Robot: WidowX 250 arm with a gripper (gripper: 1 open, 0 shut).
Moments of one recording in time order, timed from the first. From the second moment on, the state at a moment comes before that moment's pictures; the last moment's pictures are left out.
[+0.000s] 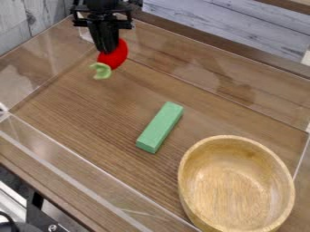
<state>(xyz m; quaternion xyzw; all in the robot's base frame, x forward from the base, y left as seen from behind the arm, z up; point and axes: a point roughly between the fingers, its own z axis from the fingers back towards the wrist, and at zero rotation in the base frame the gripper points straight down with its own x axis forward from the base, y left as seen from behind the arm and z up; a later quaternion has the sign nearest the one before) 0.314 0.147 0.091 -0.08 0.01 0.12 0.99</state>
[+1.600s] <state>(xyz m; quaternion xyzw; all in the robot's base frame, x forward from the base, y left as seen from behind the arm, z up) 0.334 0.161 0.074 -0.13 0.03 0.06 0.99</state>
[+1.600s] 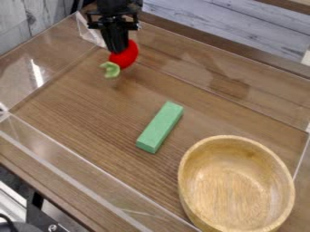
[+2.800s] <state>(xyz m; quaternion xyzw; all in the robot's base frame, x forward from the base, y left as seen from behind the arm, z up) 0.322 0.157 0.055 -0.17 0.06 0.04 0.98</state>
